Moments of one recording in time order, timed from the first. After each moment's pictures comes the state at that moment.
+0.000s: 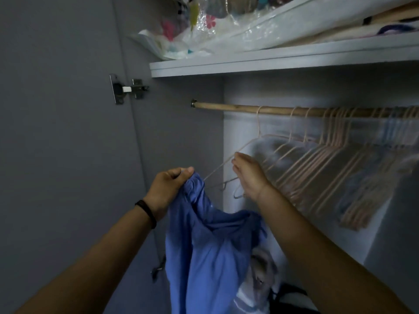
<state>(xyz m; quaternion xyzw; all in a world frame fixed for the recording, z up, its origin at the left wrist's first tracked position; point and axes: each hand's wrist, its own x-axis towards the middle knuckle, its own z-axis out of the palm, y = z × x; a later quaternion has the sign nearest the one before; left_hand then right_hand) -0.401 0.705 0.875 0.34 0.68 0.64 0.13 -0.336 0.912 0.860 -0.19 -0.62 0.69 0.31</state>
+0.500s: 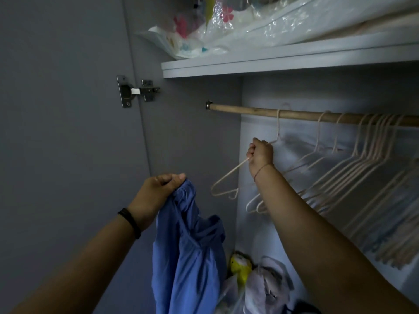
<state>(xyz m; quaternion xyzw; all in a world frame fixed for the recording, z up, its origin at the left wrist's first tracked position) -0.437 0.689 0.874 0.32 0.69 0.64 0.13 -0.424 0.978 0.897 -0.20 -0.42 0.77 0.44</state>
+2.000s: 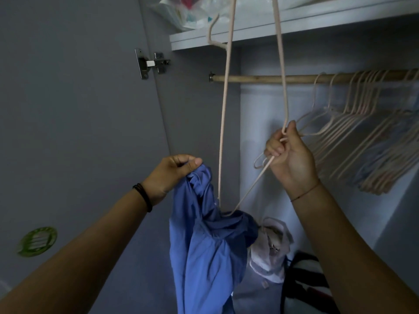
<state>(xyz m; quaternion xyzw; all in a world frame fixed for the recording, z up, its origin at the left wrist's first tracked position) -0.398 0.634 0.867 0.42 0.68 0.58 0.18 -0.256 0.845 0.871 0.06 -0.37 0.84 0.38</state>
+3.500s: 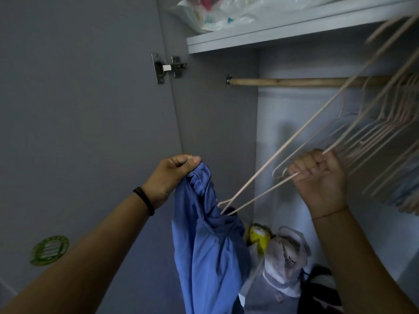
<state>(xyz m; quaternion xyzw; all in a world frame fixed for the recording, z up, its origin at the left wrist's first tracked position) -0.425 0.625 0.875 0.37 0.68 0.61 0.16 -0.268 0.882 0.834 0.14 -0.30 0.88 0.35</state>
